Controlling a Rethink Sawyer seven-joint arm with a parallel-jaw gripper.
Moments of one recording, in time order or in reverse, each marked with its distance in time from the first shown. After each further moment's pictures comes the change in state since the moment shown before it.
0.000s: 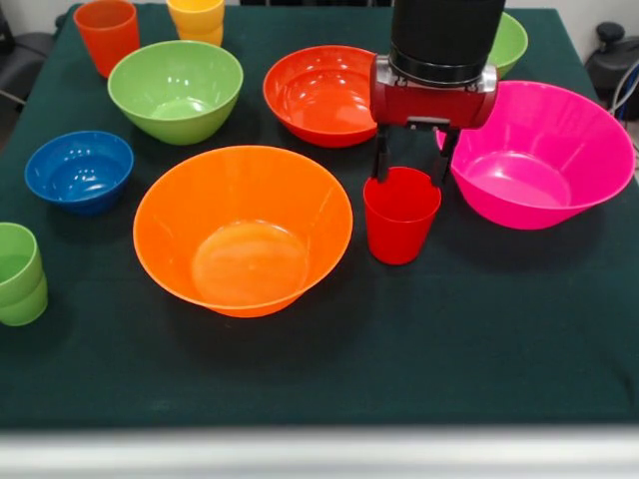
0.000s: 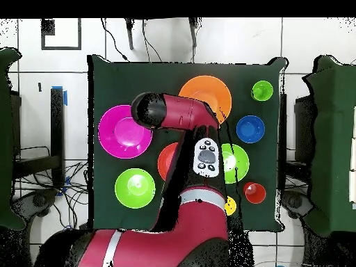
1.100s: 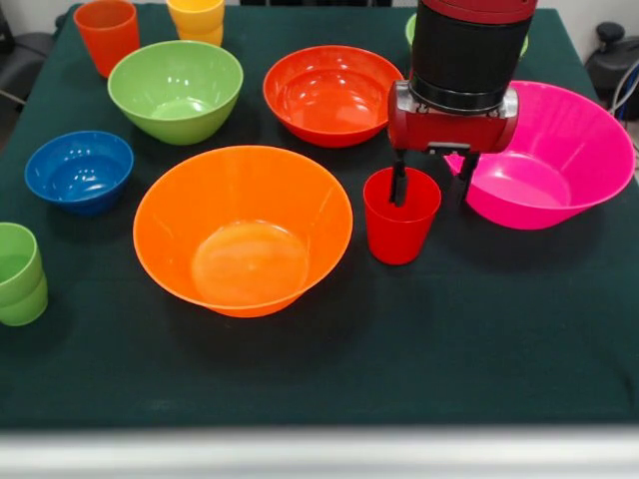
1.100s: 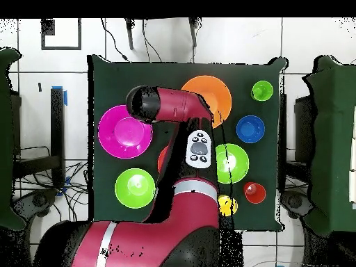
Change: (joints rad) arm 0.026 0.056 -0.002 -0.093 -0.001 0.032 0.000
